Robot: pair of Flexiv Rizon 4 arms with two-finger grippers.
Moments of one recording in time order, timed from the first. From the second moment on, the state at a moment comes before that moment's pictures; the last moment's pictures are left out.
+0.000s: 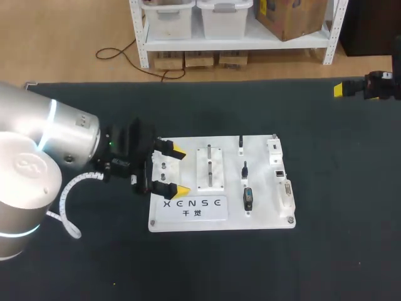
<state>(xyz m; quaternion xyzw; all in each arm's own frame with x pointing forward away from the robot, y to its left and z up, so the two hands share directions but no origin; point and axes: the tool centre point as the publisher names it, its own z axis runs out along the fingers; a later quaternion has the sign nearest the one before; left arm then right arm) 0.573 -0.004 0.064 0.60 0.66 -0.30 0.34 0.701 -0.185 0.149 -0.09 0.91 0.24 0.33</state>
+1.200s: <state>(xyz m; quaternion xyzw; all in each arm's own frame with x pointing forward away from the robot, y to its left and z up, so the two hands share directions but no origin) 0.574 -0.005 0.064 0.60 0.66 -0.30 0.34 0.620 0.002 0.072 -0.10 0.99 0.05 0.08</state>
